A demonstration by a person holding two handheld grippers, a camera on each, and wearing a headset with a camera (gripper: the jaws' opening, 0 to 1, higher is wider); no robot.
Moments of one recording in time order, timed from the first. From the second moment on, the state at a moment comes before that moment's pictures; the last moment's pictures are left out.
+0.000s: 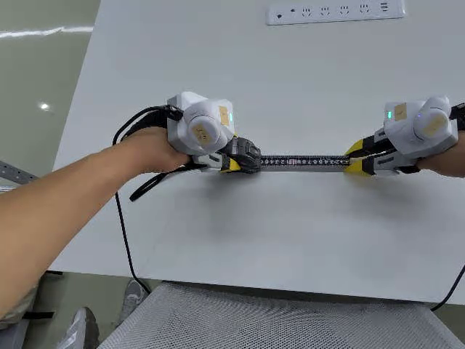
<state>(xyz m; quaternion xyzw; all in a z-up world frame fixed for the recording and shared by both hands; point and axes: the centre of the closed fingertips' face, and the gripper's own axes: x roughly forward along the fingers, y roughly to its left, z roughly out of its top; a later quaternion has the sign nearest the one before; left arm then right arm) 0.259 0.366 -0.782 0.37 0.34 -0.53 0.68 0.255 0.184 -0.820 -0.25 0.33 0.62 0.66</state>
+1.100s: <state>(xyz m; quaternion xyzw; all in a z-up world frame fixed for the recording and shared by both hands) 0.257 0.366 -0.781 0.37 0.35 -0.53 0.68 0.259 0.133 -0.821 -0.26 0.35 0.61 0.67</state>
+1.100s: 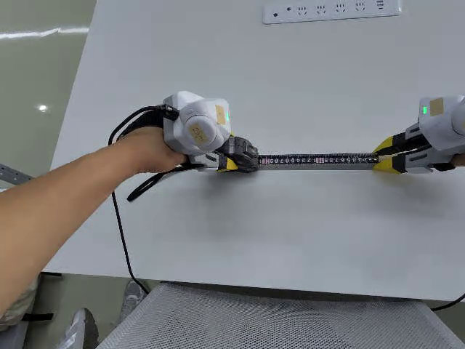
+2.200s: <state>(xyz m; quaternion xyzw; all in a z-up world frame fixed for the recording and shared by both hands) 0.258 0.362 -0.780 0.37 0.34 -0.53 0.68 0.259 0.125 -0.821 -0.29 0.34 0.60 0.66</state>
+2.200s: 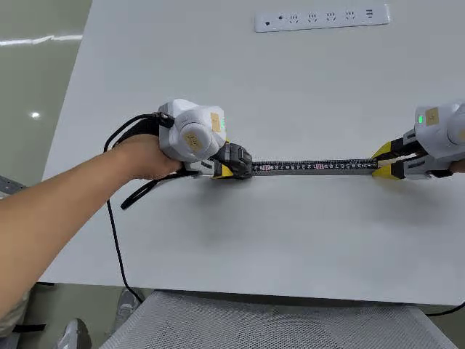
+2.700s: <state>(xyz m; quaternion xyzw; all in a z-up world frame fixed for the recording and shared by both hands) 0.259 0.374 -0.761 0.28 0.34 -0.47 0.76 0.260 0.128 -0.821 -0.29 0.35 0.58 0.67</state>
